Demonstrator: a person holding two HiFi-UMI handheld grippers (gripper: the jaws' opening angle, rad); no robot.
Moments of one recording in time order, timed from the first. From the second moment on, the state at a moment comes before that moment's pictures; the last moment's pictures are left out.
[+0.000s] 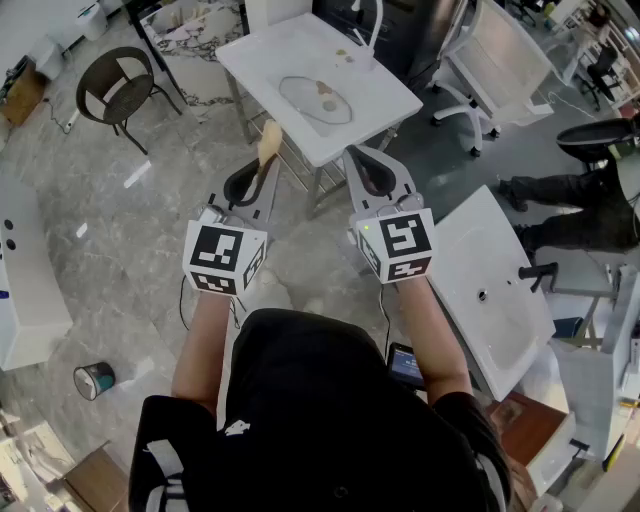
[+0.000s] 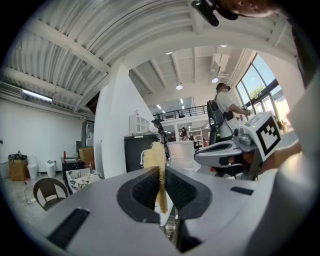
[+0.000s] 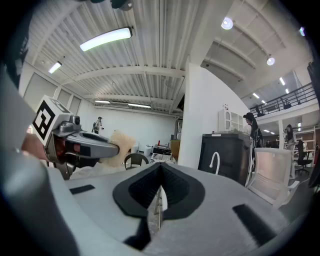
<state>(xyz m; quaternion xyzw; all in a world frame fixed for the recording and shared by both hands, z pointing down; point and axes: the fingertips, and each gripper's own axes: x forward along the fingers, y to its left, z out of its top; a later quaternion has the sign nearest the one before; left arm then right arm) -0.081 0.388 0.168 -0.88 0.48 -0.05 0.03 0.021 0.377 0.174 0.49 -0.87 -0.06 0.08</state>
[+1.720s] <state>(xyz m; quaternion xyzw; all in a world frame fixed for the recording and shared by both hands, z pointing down) -0.089 0.238 0.201 -0.88 0.48 -0.07 -0.01 0.014 0.233 0.209 0.48 -0.87 -0.02 0.11</state>
